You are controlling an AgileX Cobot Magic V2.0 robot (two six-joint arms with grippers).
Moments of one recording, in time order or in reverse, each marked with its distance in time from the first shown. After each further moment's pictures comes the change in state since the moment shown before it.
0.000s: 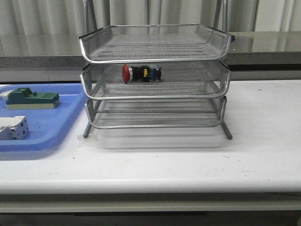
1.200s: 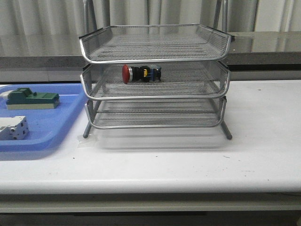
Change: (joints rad) left arm 0.000 0.000 0.000 0.000 0.000 0.000; right arm 0.140 -0.082 0.187 -0.006 -0.190 0.019
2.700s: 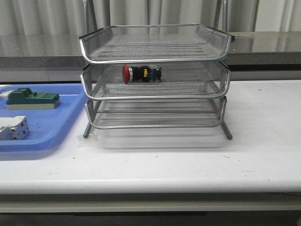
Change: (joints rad) left arm 0.000 -0.004 0.000 0.098 0.000 -0.076; right arm 0.000 0.000 0.000 0.000 0.000 0.000
